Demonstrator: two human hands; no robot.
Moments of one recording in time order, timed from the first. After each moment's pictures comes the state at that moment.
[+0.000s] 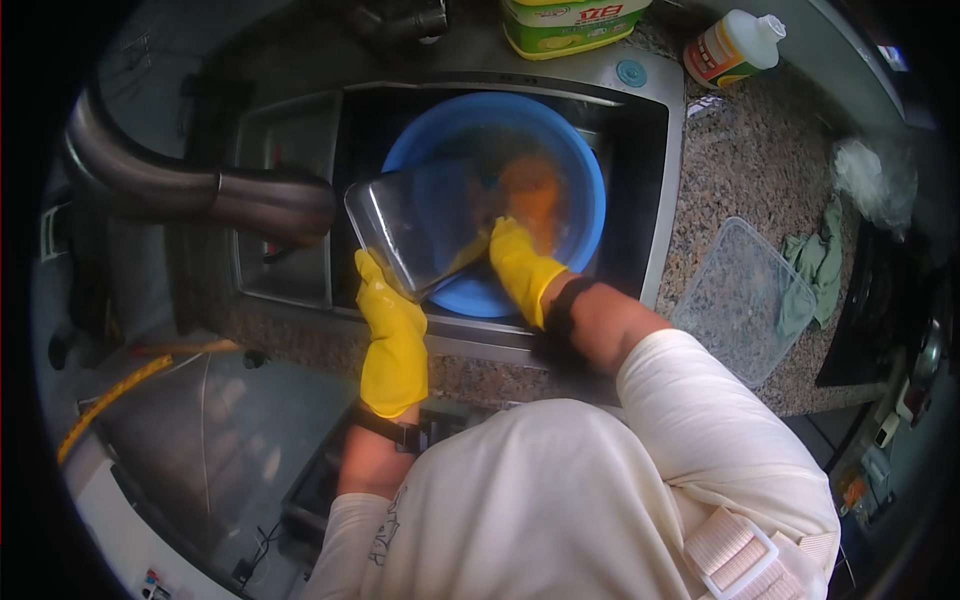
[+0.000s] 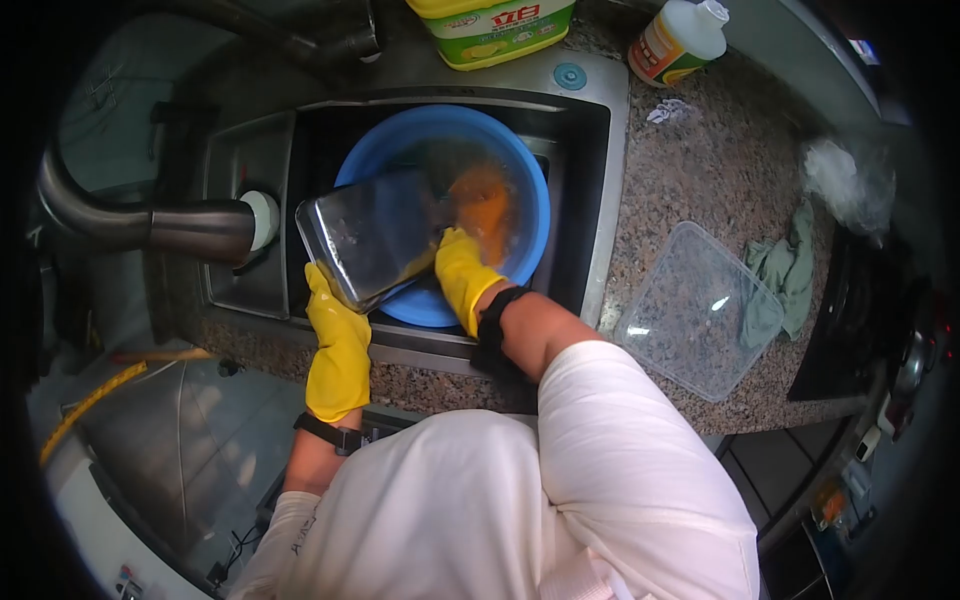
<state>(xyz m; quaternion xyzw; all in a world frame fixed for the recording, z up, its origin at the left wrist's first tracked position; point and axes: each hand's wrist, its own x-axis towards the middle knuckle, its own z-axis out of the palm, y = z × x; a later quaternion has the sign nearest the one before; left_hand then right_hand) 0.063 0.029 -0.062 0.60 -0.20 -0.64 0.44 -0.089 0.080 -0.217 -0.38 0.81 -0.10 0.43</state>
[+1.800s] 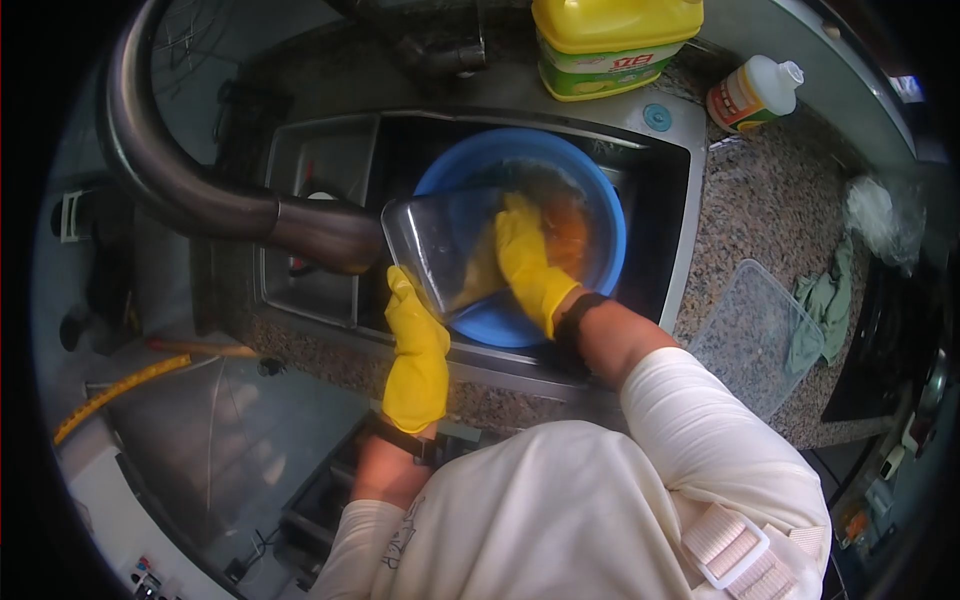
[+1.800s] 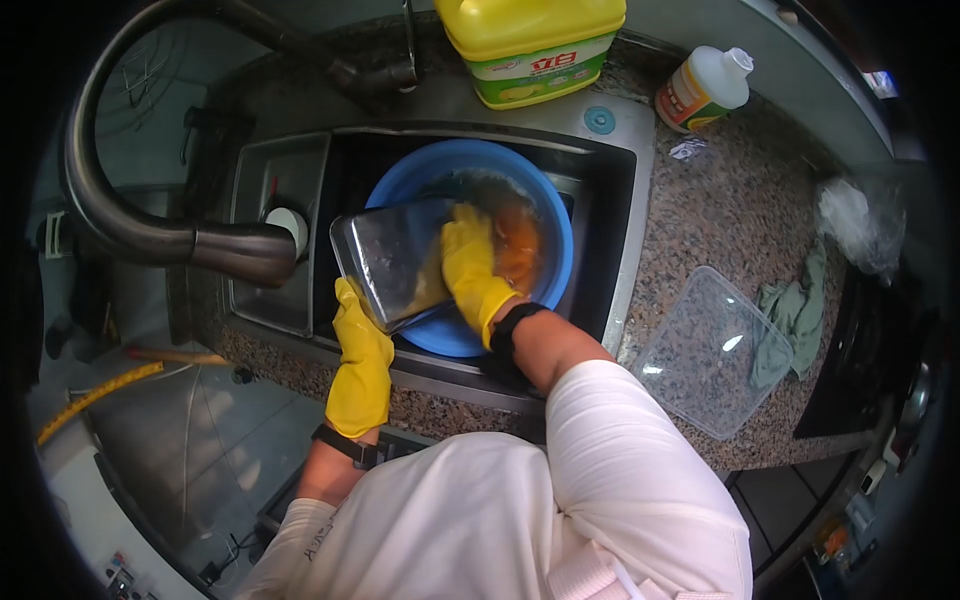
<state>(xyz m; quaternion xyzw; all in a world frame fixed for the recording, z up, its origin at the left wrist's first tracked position) 0.051 0.026 -0.056 0.64 -0.27 -0.60 0.39 -0.100 0.043 -0.186 -0.35 0.78 -0.47 0.22</state>
